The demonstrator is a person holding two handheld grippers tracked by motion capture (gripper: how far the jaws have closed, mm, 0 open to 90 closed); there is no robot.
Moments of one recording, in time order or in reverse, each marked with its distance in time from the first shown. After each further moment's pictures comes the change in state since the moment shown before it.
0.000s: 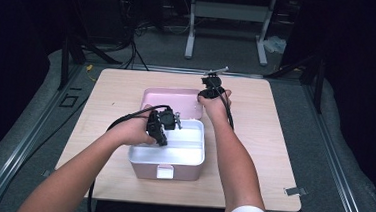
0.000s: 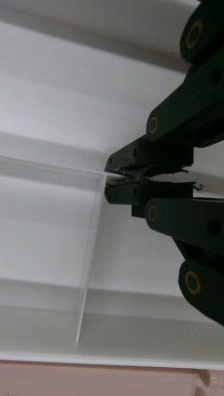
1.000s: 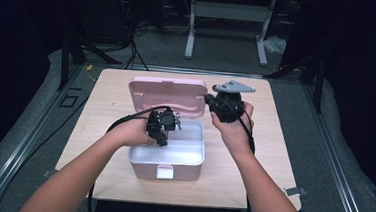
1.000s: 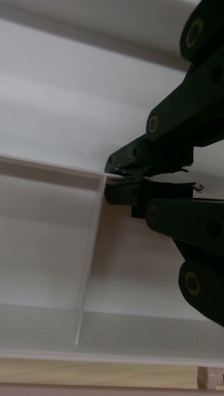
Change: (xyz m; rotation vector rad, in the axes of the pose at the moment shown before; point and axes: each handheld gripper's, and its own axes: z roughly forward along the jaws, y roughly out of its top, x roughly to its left) left arm -0.002 0.000 0.000 0.004 0.019 0.007; right arm 0.042 -0.081 -0.156 -0.465 0.051 -0.325
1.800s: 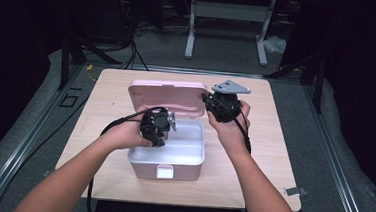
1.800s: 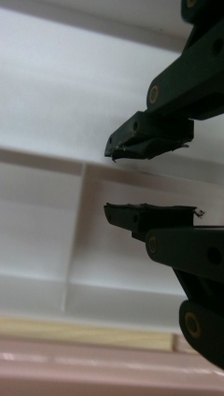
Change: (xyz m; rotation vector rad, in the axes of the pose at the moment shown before) left arm -0.006 -0.020 -0.011 -0.078 0.111 0.012; right arm 0.004 0.000 0.009 -0.031 -0.030 -0.036
